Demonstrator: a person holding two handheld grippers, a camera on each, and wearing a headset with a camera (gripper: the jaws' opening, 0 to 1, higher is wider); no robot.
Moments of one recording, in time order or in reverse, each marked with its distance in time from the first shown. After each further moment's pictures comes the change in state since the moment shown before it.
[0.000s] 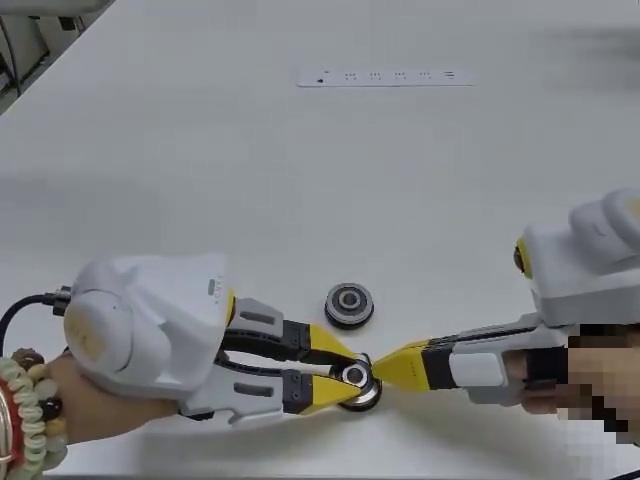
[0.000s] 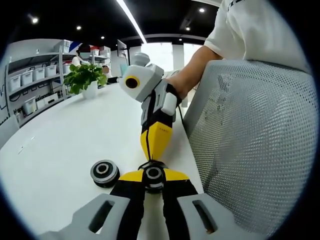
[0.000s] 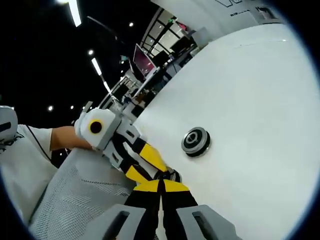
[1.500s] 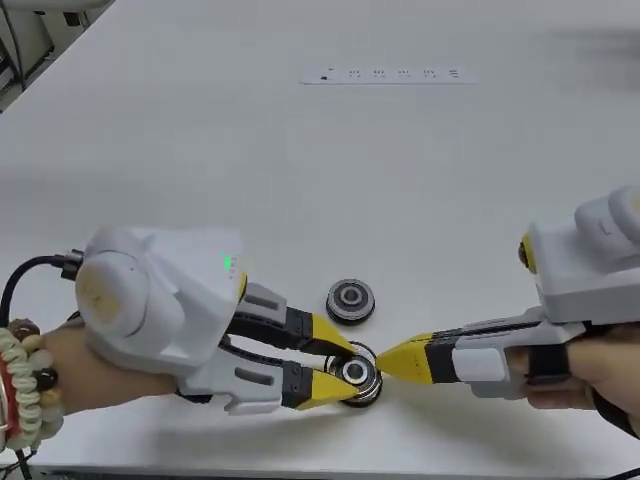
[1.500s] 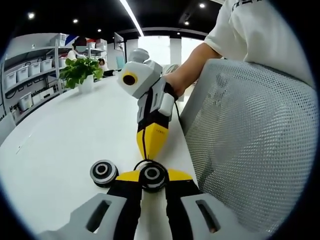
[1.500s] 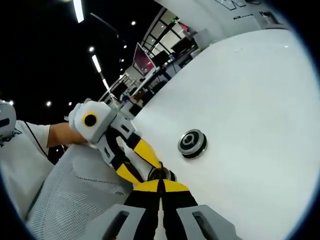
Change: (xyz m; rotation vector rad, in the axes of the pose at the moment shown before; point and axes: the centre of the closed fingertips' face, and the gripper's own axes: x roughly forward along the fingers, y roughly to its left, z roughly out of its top) left arm -0.006 -0.001 0.005 -0.011 0.066 -0.044; right arm -0.002 -0.004 0.000 -0.042 0.009 -0.028
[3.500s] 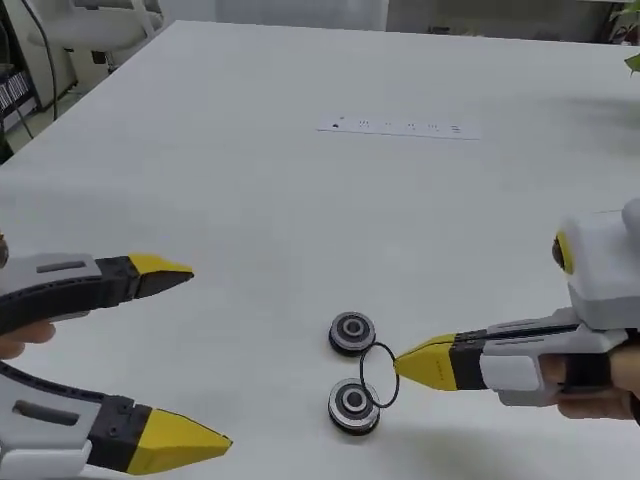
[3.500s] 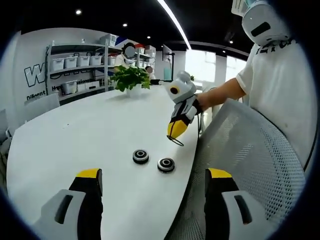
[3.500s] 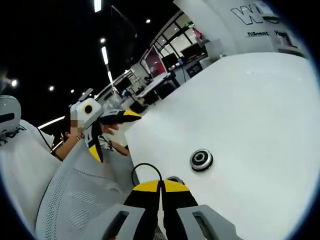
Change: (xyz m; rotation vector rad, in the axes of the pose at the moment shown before) left arm -0.125 -0.007 0.016 -0.242 -0.092 0.352; right arm -0.025 0.030 0.028 -0.148 0.005 -0.040
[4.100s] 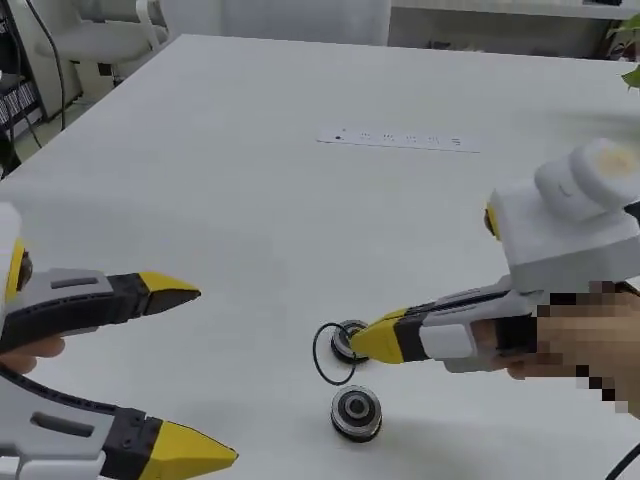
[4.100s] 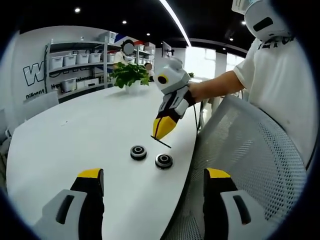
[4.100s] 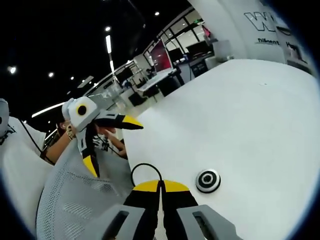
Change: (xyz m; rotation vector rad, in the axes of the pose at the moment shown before) left arm 0.004 -0.006 -0.007 0.006 0.032 -0.010; right arm 0.038 0.008 0.024 -0.095 0.082 -0.033
